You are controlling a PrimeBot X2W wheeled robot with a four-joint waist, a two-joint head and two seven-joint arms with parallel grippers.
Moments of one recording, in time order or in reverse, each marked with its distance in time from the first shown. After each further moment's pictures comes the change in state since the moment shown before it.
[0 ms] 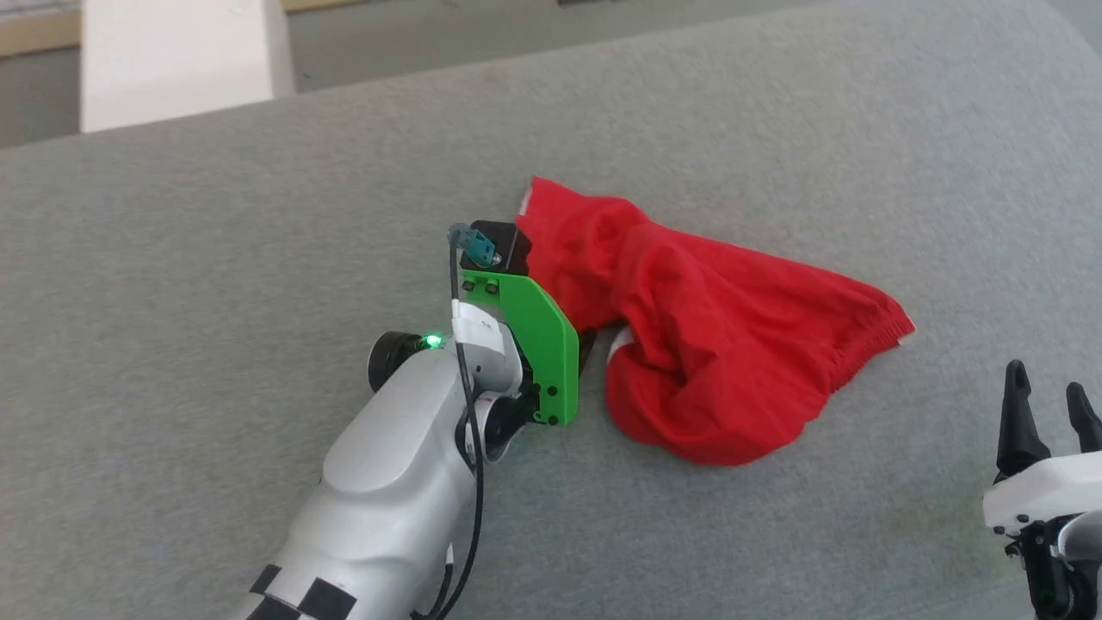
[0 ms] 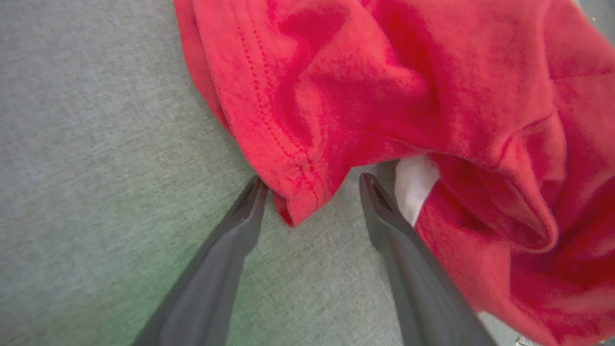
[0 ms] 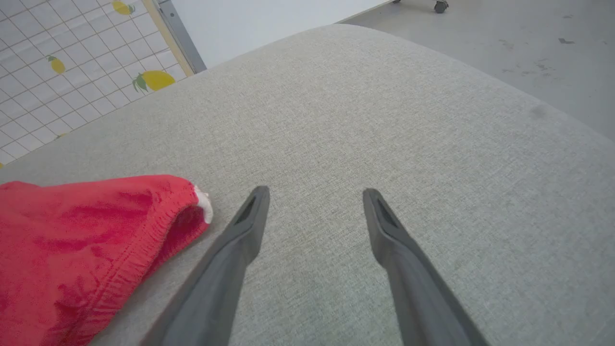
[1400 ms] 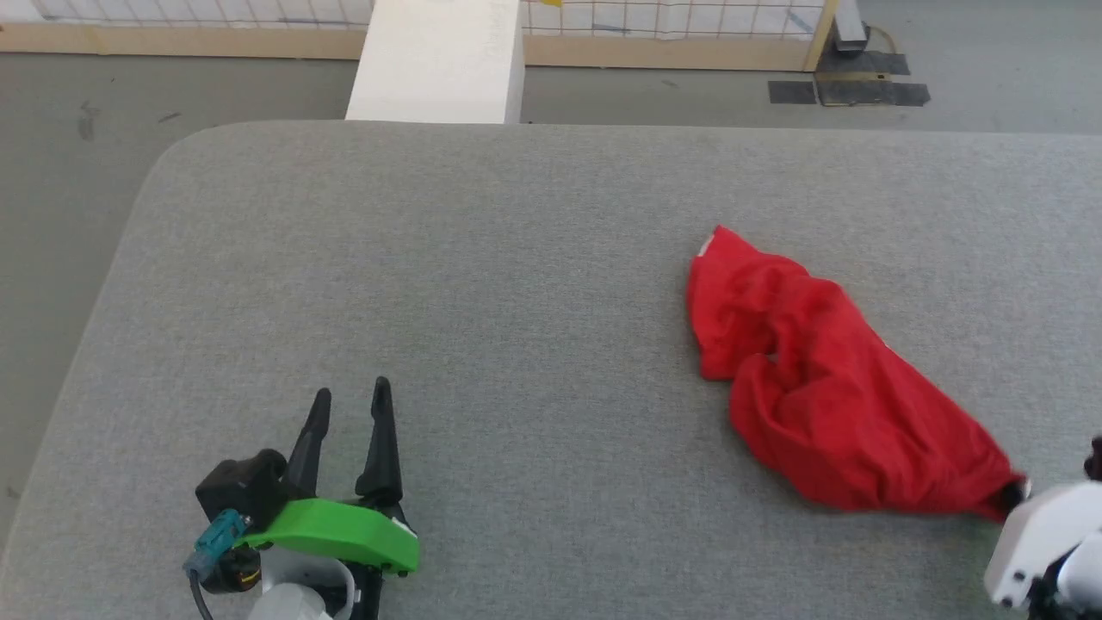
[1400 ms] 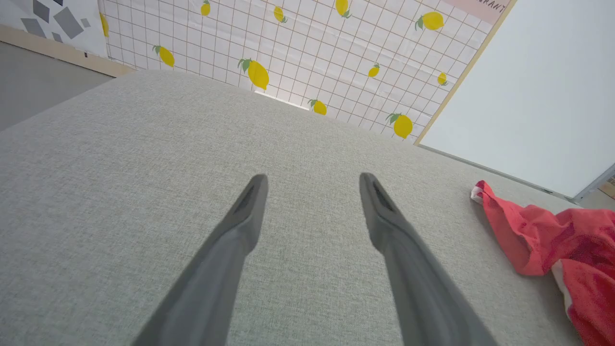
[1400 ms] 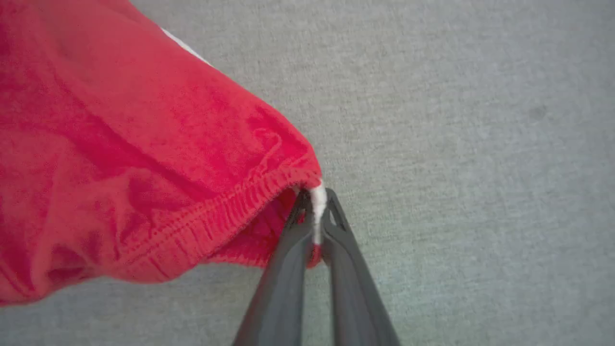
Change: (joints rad) left arm 0.612 0.008 0.485 -0.389 0.247 -0.109 -0.756; right arm 0.087 -0.048 0.023 -0.074 -0.146 0.000 0.491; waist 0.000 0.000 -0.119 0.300
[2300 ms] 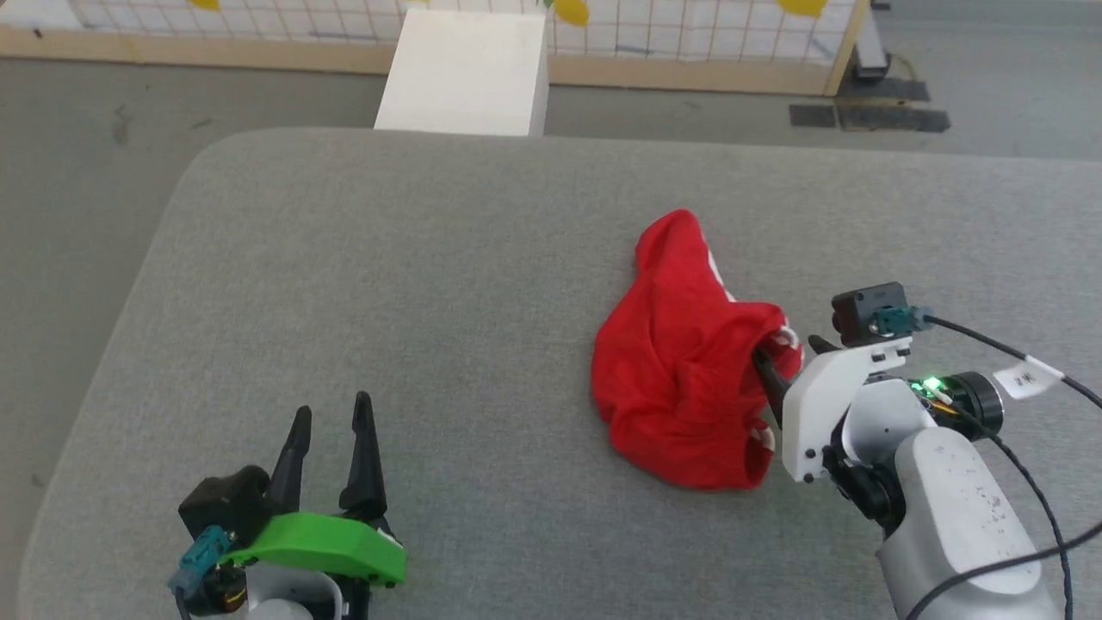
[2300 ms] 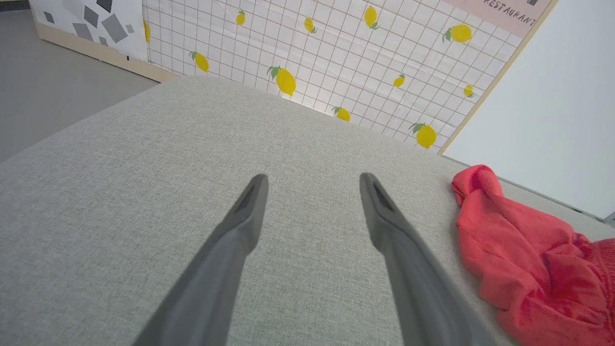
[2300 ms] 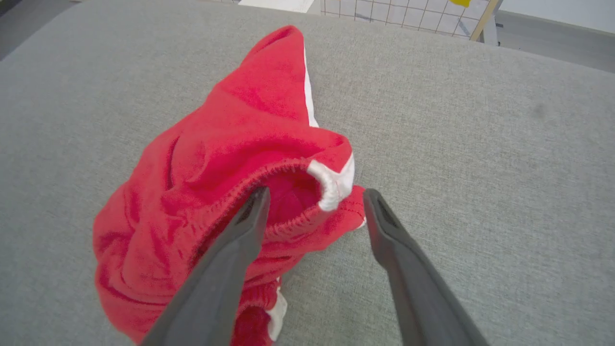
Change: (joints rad) left arm 0.040 0.032 -0.019 -0.033 -0.043 0.064 0.000; right arm -0.329 0.049 0.422 0.242 -0.017 0.000 -0.104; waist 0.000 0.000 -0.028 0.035
